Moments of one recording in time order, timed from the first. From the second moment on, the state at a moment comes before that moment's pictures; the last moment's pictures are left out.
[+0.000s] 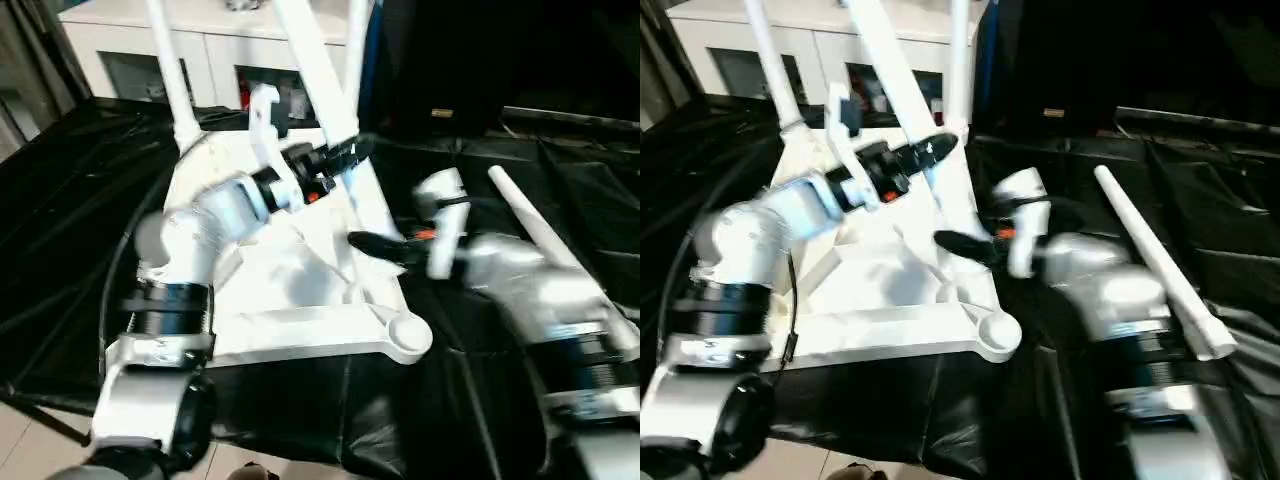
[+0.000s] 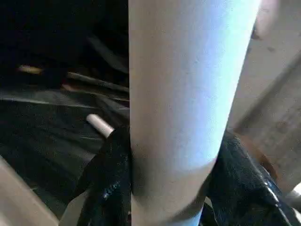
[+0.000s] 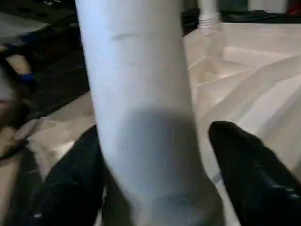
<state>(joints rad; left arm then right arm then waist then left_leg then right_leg) -0.83 0.14 0.15 0.24 -0.70 0.84 -0.59 -0.60 -0.36 0.02 0.26 0.44 0.65 0.97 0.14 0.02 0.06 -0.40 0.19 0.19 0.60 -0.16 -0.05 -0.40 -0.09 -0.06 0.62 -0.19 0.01</state>
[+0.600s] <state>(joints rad) -0.84 0.20 0.08 0.19 -0.71 0.89 -0.74 -0.63 -0.39 0.05 0.28 0.51 0.74 1.13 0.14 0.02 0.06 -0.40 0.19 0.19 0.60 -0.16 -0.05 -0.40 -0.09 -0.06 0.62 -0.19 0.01</state>
